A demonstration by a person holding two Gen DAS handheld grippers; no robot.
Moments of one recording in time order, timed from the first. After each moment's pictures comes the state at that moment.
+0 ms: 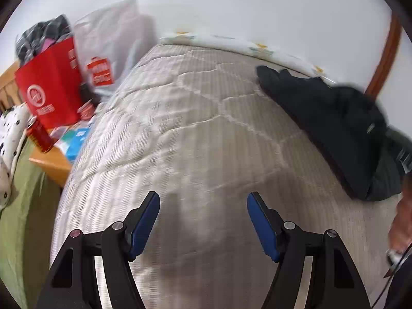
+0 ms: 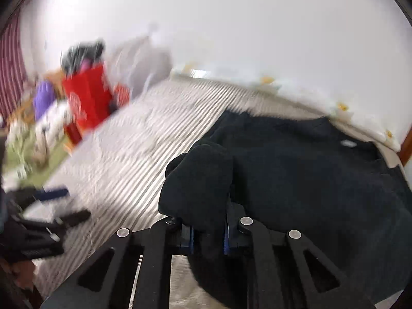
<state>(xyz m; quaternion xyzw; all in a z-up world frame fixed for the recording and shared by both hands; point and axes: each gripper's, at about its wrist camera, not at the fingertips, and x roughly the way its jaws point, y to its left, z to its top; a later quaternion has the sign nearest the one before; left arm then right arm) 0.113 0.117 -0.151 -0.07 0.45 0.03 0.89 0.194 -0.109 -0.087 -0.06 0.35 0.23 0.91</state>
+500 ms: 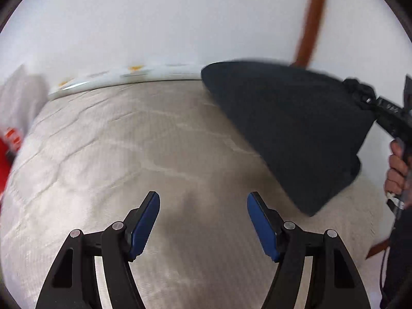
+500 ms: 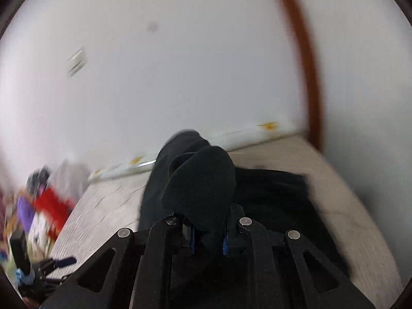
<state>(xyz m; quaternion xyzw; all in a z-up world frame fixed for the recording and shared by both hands) 0.151 -0.082 -0.114 -0.01 0.40 -0.15 0.91 0.215 -0.461 -0.049 0.16 0.27 0.05 0.95</state>
